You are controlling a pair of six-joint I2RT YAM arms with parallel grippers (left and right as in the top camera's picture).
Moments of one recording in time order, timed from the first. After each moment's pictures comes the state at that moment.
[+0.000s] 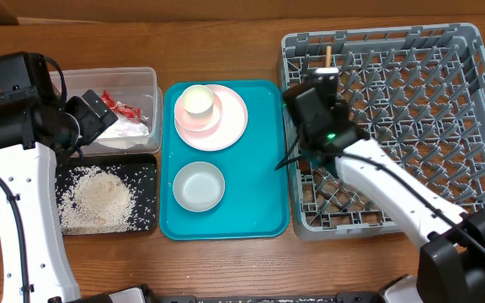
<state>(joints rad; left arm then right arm) 0.25 1.47 1.59 -1.29 0.04 -0.53 0.50 1.65 1.18 -0.47 0.62 0.35</state>
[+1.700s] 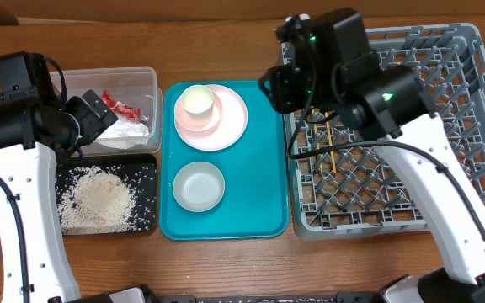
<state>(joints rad) 0.25 1.47 1.59 -1.29 0.04 -0.53 0.51 1.65 1.86 -0.97 -0.24 0.21</state>
